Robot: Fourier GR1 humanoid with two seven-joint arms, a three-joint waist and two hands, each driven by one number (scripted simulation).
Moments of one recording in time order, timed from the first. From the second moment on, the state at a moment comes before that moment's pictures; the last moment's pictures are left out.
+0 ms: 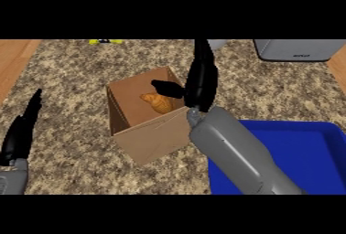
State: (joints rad) left arm -0.12 0.35 0.17 -1.32 -0.24 0.10 0.05; right arm -0.83 -0.02 0.50 -1.11 0.65 -0.90 0.74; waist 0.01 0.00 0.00
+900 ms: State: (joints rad) left arm -0.07 0.35 0.20 -1.36 -0.24 0.09 0.06; right arm -0.02 -0.46 0.43 -2.06 0.56 -0.82 0.70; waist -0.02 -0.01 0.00
